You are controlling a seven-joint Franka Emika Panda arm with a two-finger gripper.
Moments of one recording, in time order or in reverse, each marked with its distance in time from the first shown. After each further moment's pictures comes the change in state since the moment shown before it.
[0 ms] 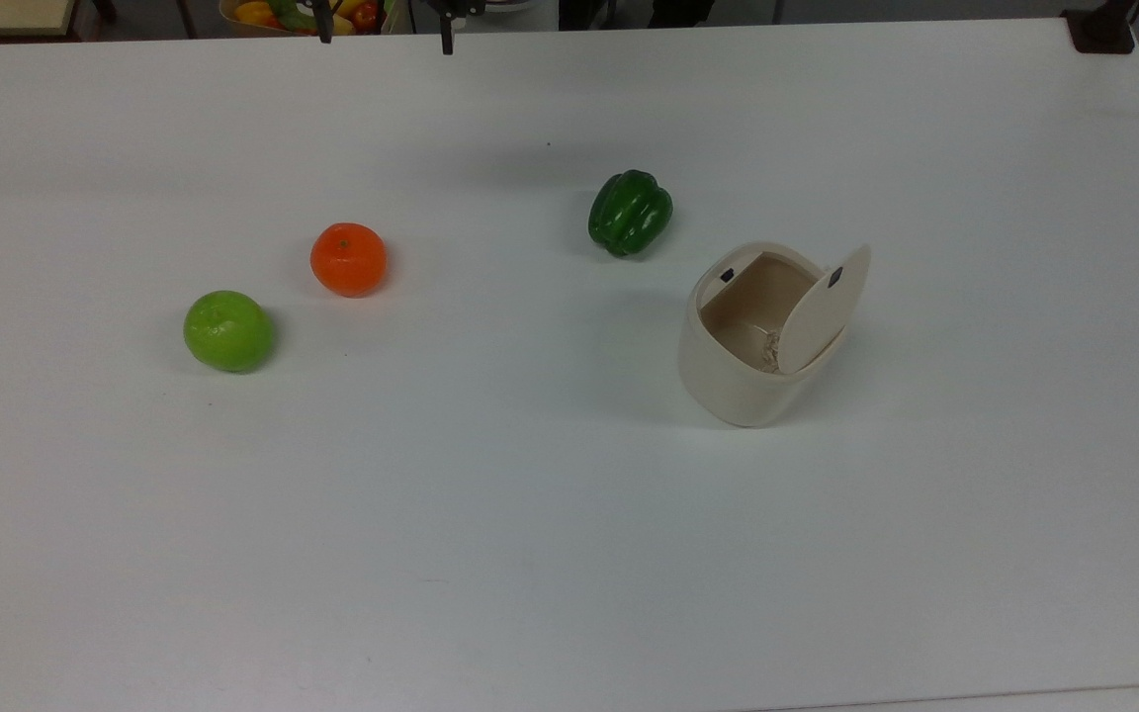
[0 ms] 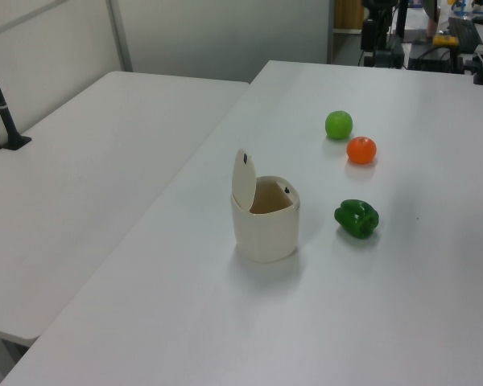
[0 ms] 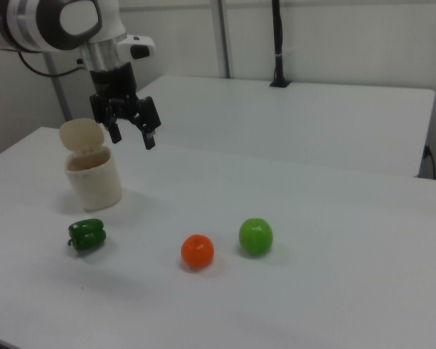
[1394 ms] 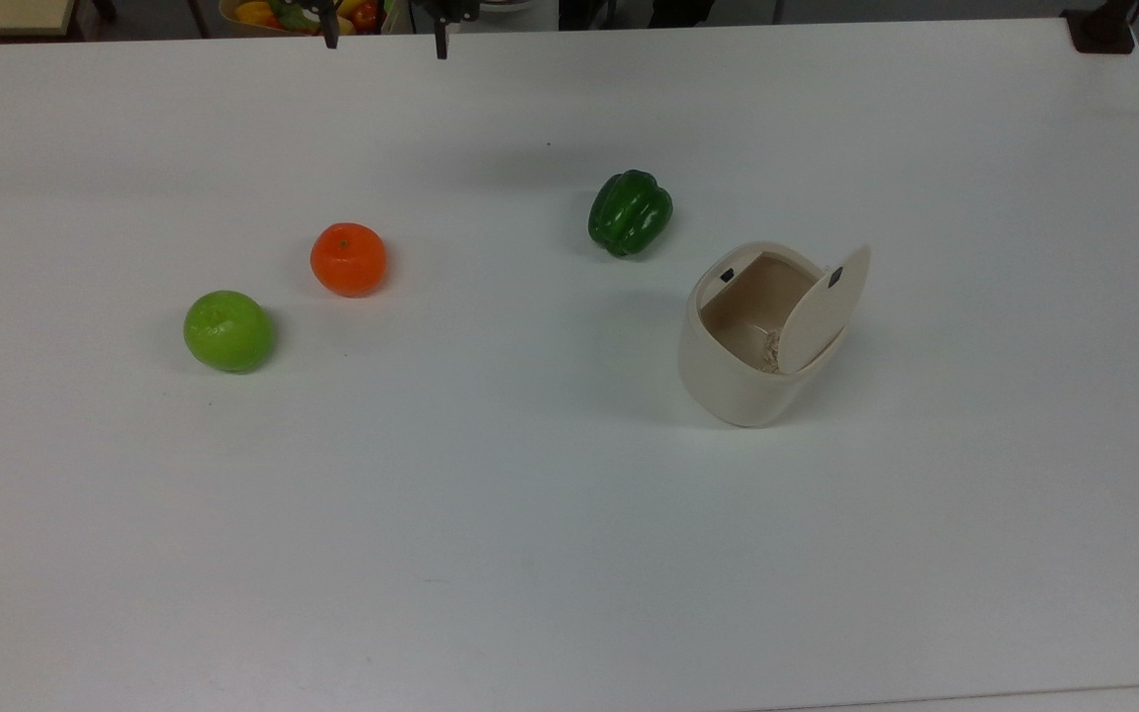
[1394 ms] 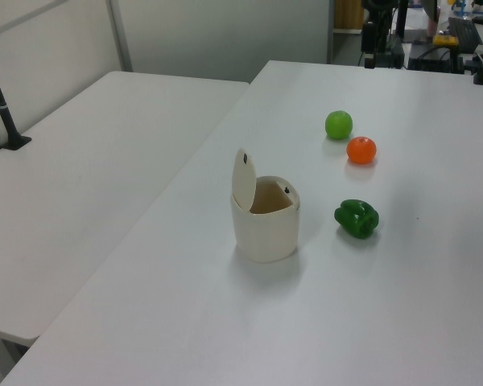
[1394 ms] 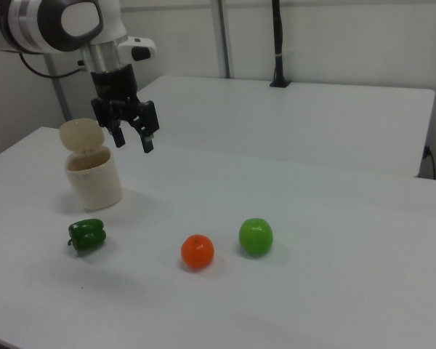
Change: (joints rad) arm -0.002 0.001 0.000 -0.005 0.000 0.000 0.000
